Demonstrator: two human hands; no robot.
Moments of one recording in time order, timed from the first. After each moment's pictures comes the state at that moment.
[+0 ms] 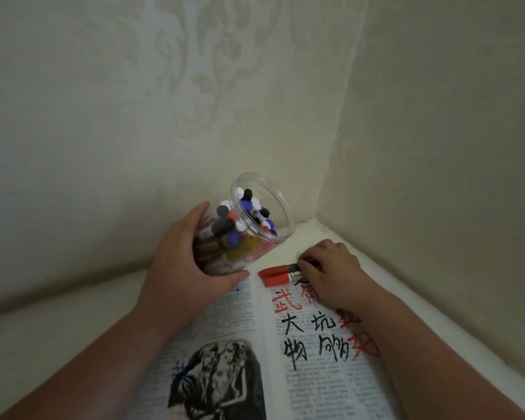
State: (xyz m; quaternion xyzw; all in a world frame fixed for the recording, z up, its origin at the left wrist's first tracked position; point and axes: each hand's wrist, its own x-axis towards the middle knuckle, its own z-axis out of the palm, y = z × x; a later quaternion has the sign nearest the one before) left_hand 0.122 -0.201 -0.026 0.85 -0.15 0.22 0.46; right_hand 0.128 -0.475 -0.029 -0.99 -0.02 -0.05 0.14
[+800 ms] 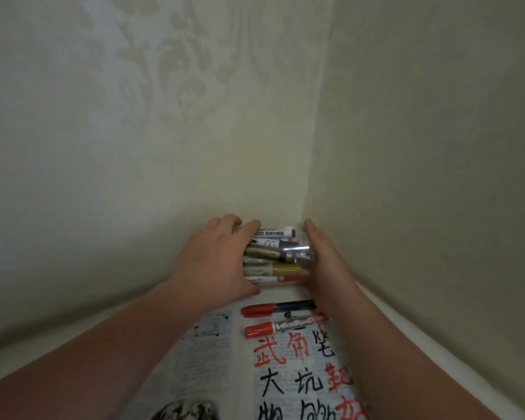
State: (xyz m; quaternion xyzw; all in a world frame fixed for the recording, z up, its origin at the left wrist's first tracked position) left_hand 0.164 -0.274 0.028 0.94 -0.26 0.21 0.07; right_hand 0.153 -0.470 -0.004 -0.56 0.08 -0.05 0.82
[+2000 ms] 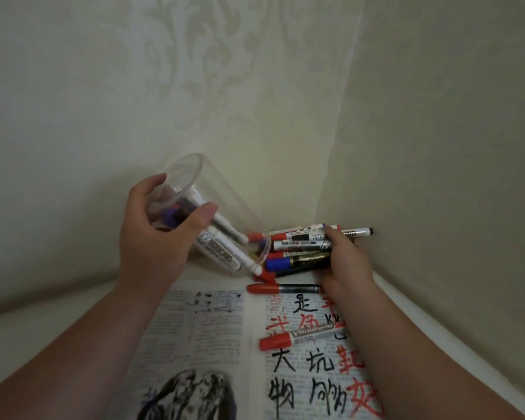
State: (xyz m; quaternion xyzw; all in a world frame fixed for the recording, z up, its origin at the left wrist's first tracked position) left_hand 0.136 -0.217 0.019 0.71 -0.05 0.34 0.62; right_hand 0.169 -0.474 -0.029 -0.44 0.22 -0.12 0.86
